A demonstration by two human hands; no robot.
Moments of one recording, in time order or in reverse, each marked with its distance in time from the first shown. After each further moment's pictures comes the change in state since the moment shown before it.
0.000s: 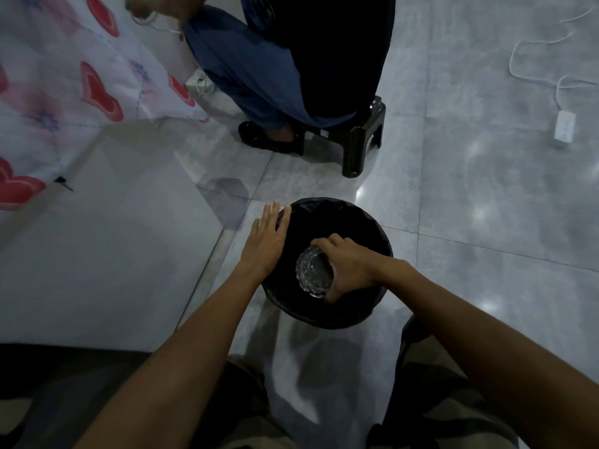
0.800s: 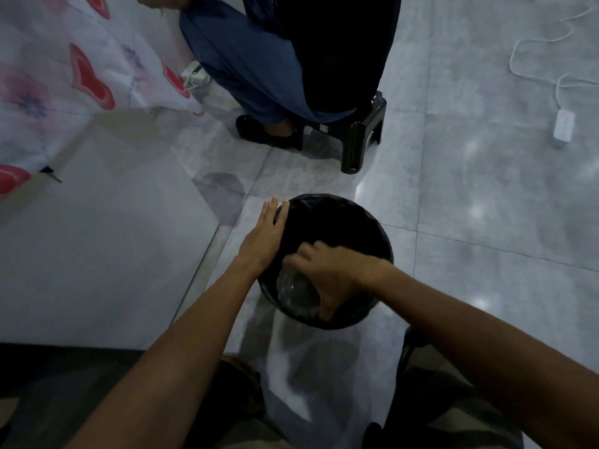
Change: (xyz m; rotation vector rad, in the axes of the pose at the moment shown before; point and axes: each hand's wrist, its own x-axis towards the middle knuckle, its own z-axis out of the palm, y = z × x) left_hand 0.009 -0.007 0.014 -0.194 -0.018 -0.006; right_hand -0.003 -0.052 -0.007 -0.402 -0.088 -0.170
